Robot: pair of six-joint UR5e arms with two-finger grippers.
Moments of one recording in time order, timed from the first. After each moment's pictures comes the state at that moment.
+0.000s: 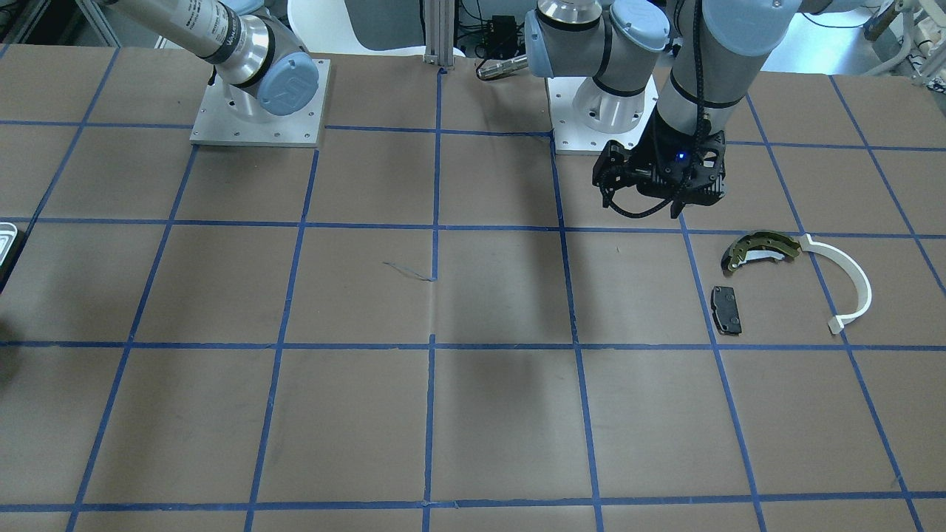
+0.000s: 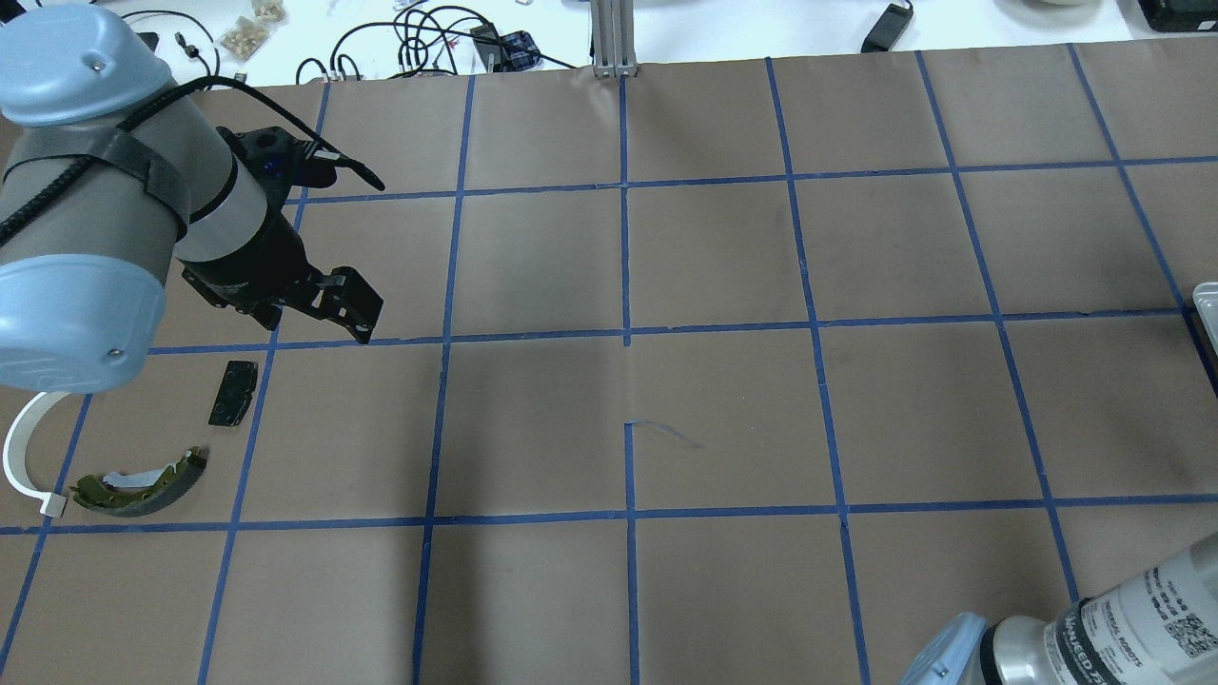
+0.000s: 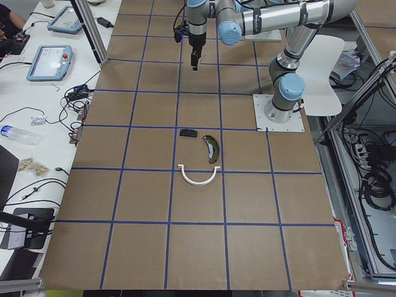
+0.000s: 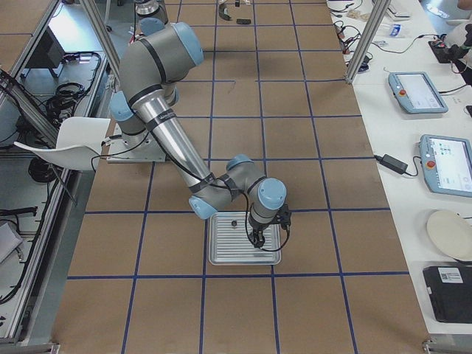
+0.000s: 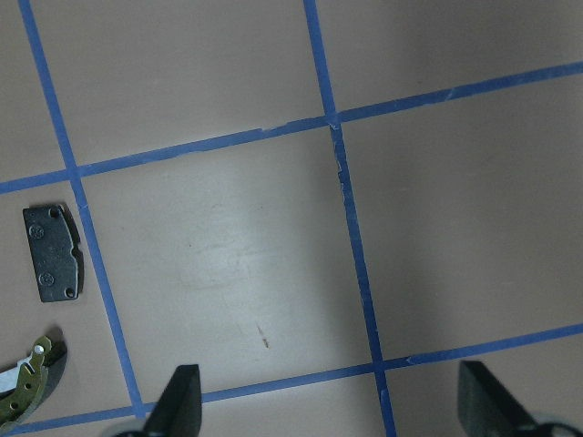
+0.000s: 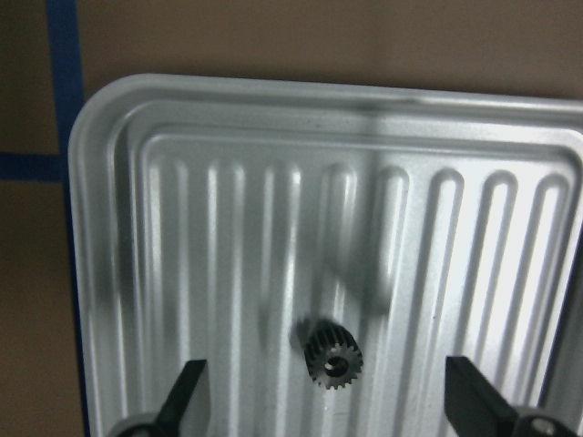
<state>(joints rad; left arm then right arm) -1.50 -1.47 -1.87 -1.37 1.59 0.26 0.68 -0.97 1.57 -2.14 -1.68 -0.95</state>
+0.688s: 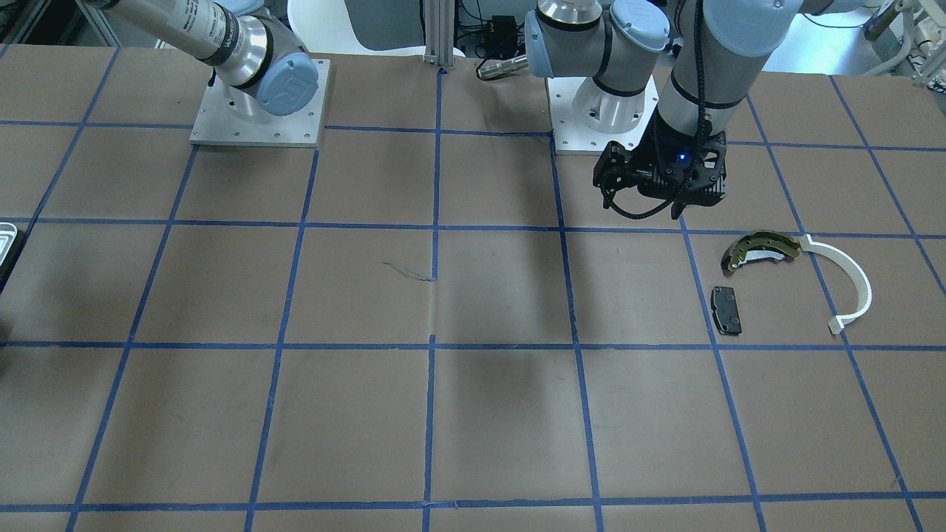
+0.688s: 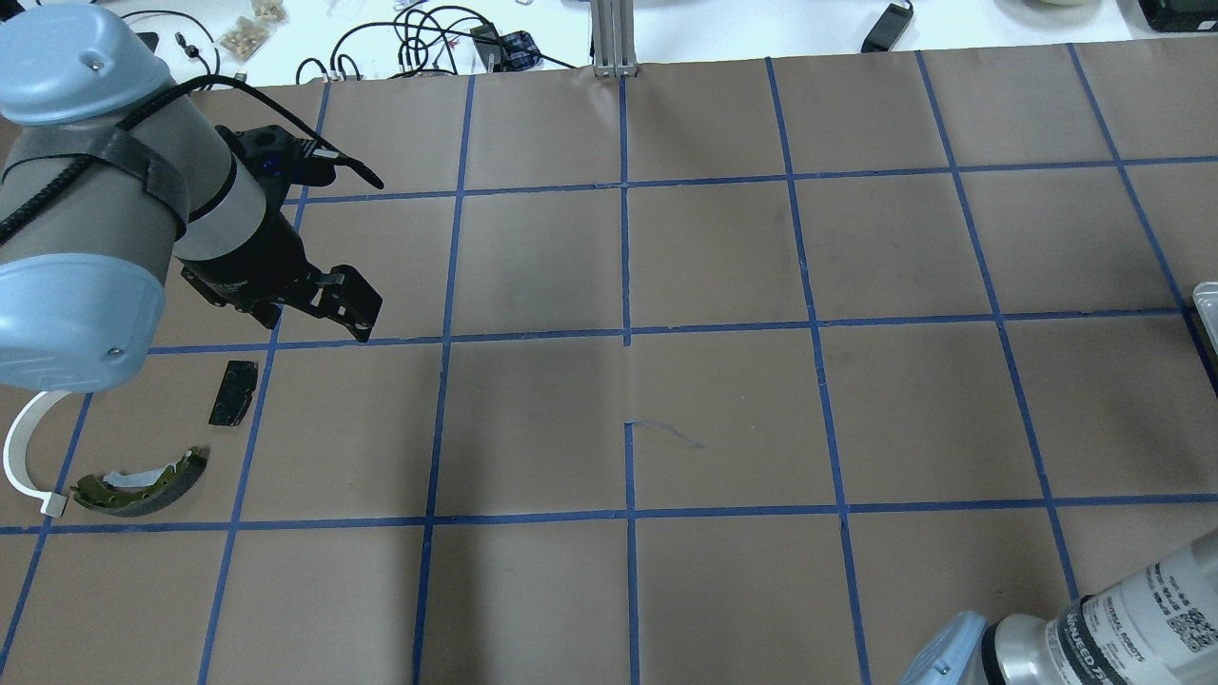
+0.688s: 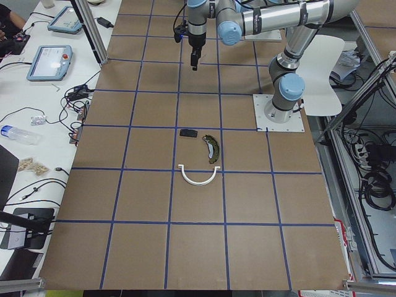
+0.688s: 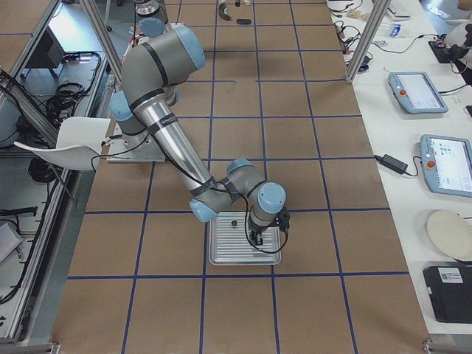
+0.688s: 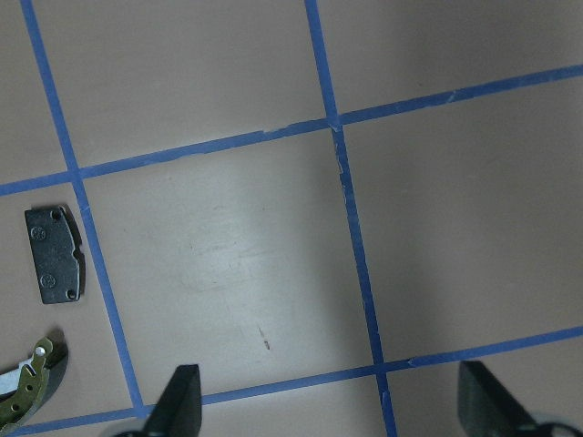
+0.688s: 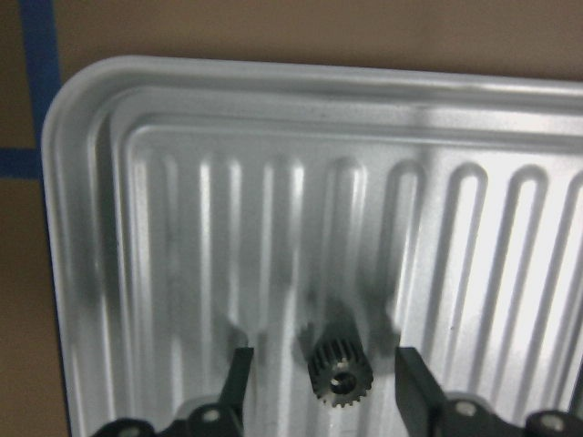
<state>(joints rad) -1.50 -1.48 -1.87 -1.37 1.59 0.26 0.67 -0.95 1.56 -2.14 -1.68 -0.96</state>
